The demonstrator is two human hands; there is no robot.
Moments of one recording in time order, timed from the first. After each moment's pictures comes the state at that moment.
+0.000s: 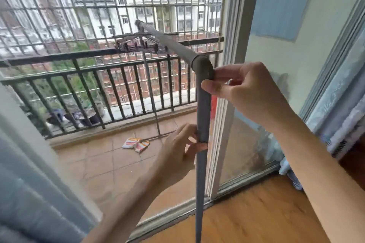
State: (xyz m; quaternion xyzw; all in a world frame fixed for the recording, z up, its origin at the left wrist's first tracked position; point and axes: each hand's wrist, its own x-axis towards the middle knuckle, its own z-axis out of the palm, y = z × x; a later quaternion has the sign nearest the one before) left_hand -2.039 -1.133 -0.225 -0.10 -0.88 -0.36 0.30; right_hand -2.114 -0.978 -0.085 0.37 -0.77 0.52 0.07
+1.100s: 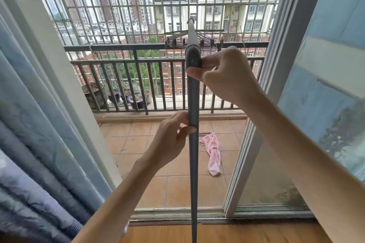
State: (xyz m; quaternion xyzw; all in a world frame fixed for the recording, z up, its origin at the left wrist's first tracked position) left_hand -2.083 -1.131 -0.220 0.09 -0.88 -0.30 0.36; right_hand -2.205 -1.026 -0.080 0.52 -0.72 0.47 0.06
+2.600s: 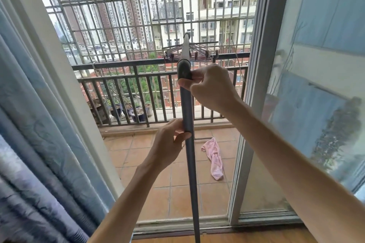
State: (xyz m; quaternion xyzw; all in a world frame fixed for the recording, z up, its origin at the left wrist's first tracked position) left_hand -2.069 -1.095 -0.223 0.11 -0.87 -0.29 0.38; right_hand -2.181 -0.988 -0.087 0.50 -0.72 0.48 0.06
